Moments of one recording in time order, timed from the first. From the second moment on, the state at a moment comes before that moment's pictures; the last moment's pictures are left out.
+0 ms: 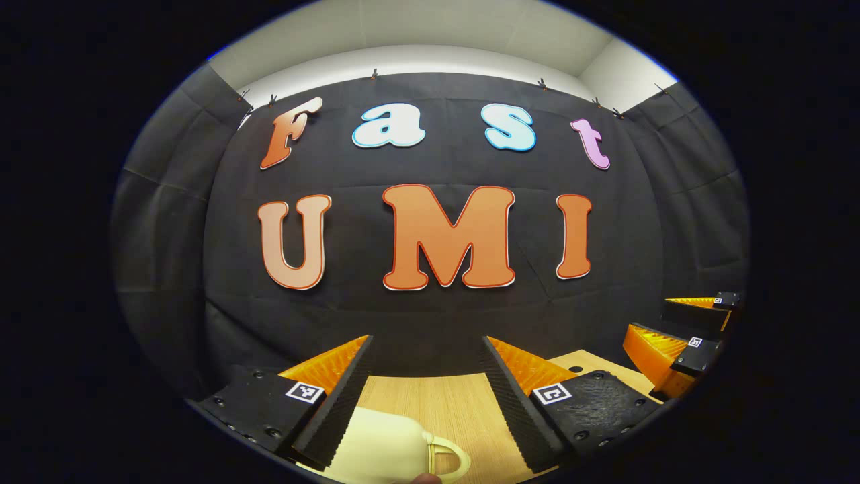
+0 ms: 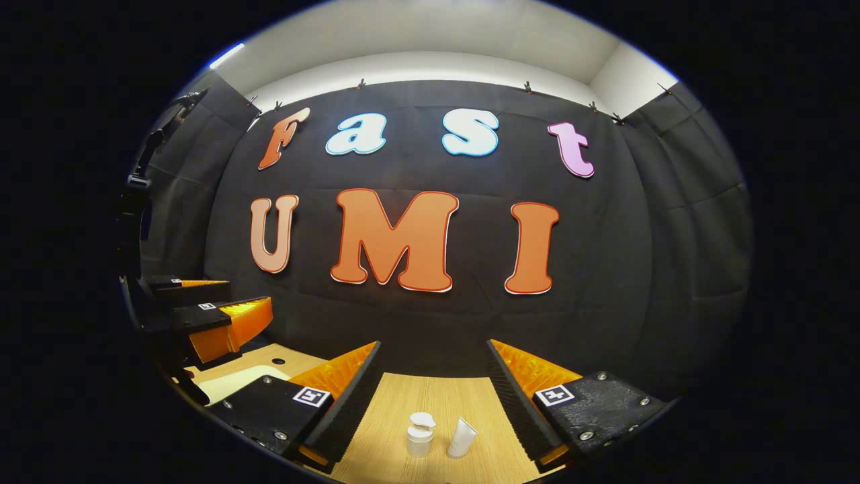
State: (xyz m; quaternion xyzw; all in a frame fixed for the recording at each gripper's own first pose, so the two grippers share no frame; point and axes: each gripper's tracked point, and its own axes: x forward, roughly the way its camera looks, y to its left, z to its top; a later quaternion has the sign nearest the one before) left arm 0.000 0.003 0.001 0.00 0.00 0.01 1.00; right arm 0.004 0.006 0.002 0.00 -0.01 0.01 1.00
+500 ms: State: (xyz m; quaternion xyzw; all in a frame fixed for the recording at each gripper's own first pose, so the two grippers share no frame) left arm 0.005 0.001 -0.005 0.02 0.01 0.00 1.00; right arm 0.004 -0.003 0.003 -0.01 -0.01 0.00 1.00
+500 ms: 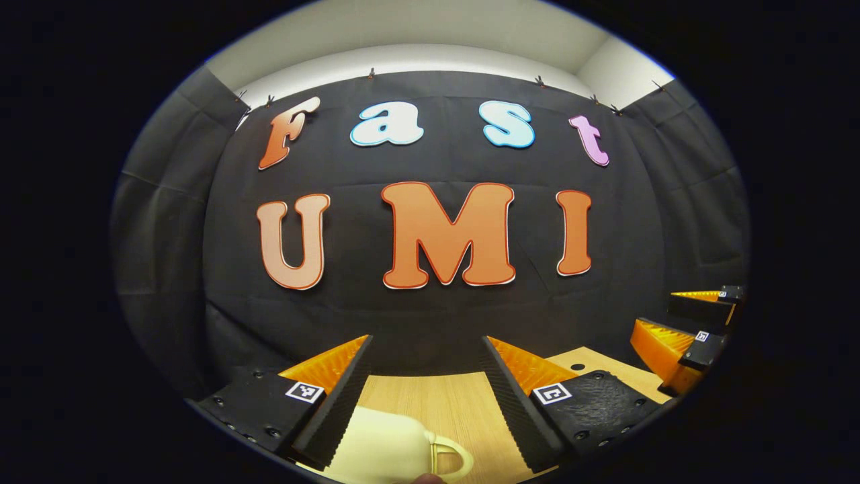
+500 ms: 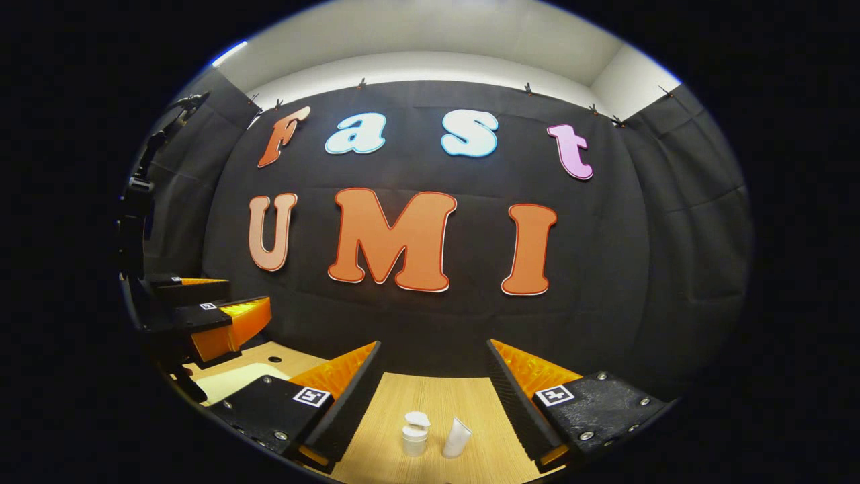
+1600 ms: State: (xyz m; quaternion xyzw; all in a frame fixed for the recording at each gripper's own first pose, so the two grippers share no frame) left arm -0.032 -0.050 -0.255 0.37 0.20 -0.20 0.89; right arm -0.011 -0.058 -0.035 -0.04 0.04 -0.05 1.00
